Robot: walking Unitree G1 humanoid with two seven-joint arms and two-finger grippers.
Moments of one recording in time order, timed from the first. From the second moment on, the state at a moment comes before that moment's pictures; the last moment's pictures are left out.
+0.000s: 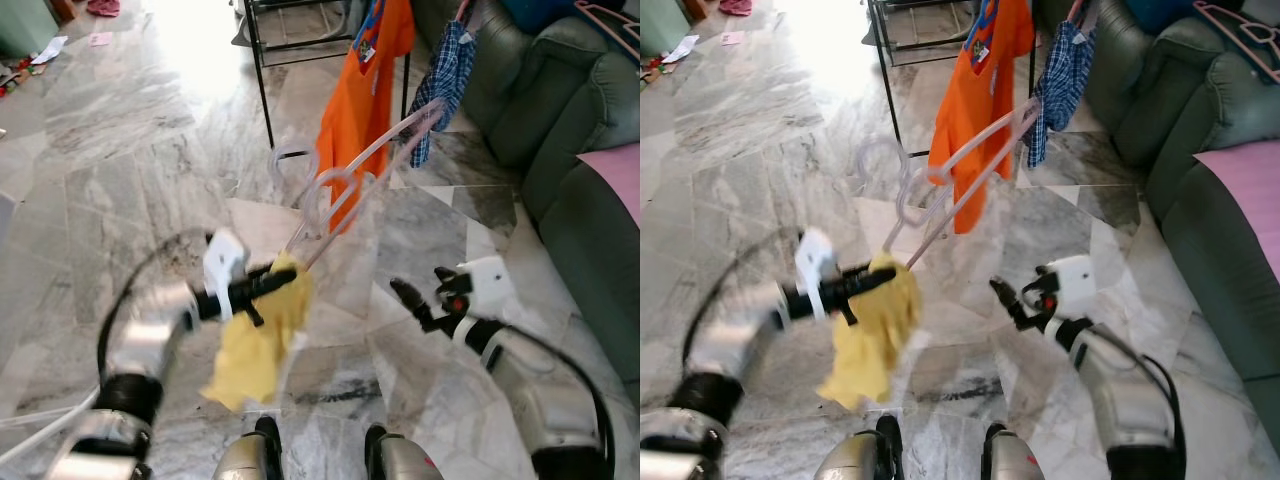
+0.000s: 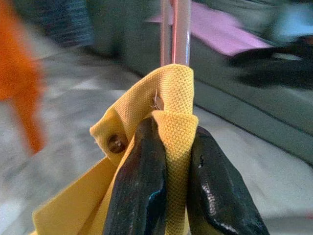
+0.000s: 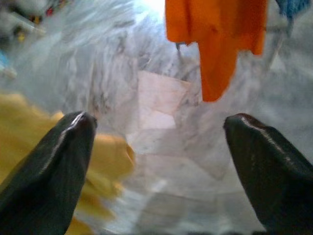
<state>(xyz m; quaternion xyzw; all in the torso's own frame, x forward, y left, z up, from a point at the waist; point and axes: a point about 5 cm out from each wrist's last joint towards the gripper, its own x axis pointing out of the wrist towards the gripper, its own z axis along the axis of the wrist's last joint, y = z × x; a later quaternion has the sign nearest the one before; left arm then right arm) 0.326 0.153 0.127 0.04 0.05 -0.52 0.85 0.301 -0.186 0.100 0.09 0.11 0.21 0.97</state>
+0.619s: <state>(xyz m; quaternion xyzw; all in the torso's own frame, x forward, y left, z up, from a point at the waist) 0.319 0.135 0.150 0.05 0.06 -0.66 0.75 0.285 -0.179 0.091 0.14 0.18 0.39 0.89</state>
